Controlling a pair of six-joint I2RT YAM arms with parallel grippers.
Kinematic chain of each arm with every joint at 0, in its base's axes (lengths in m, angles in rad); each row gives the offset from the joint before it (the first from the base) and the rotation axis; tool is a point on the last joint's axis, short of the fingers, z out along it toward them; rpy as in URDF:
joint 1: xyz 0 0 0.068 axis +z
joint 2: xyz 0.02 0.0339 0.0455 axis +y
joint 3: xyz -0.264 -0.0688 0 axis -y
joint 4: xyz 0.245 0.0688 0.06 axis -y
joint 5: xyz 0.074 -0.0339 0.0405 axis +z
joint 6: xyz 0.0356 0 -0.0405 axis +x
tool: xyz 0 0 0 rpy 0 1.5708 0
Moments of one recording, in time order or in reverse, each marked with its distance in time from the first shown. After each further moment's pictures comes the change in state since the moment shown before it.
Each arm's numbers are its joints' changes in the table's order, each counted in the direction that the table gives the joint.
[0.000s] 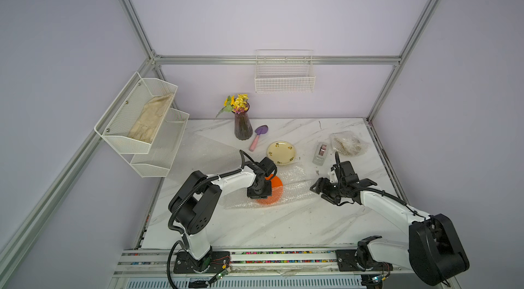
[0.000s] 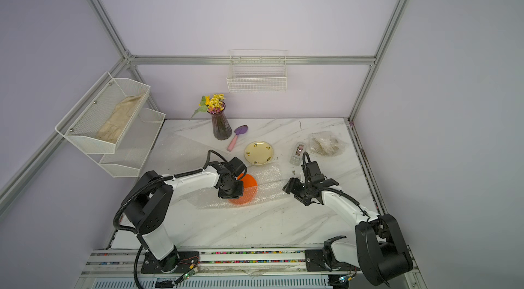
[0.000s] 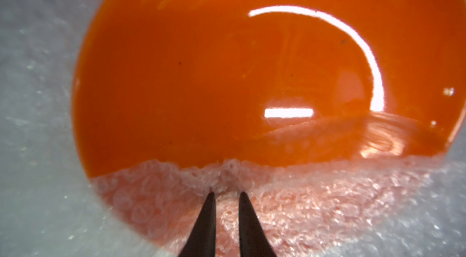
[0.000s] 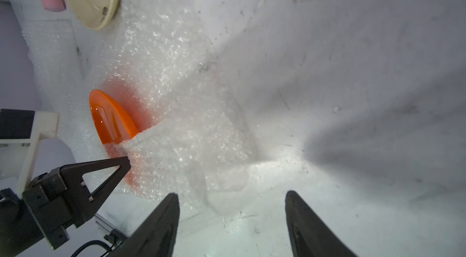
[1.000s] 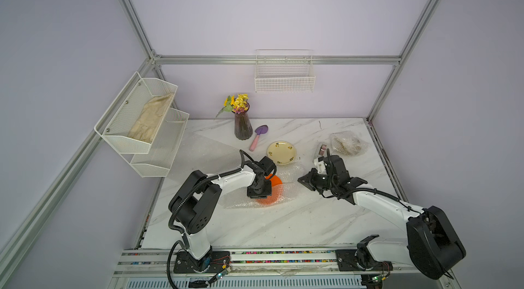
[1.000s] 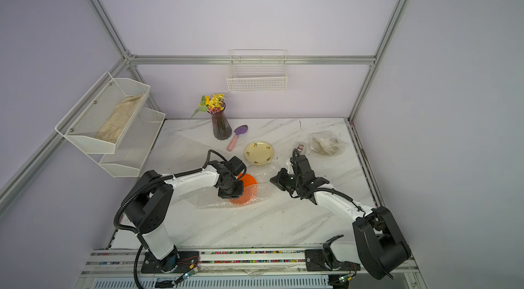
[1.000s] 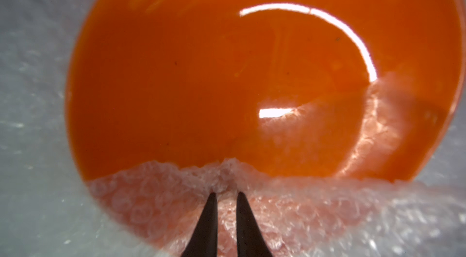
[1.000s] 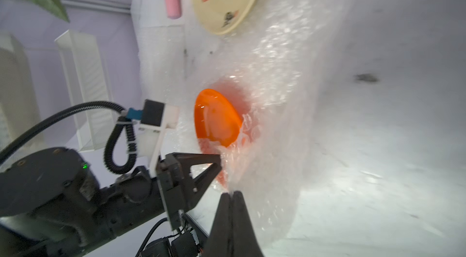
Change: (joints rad) left arm 0.007 0.005 0.003 0.008 -0.033 0.016; right arm 0.246 0.060 0.114 0.326 0.039 0.270
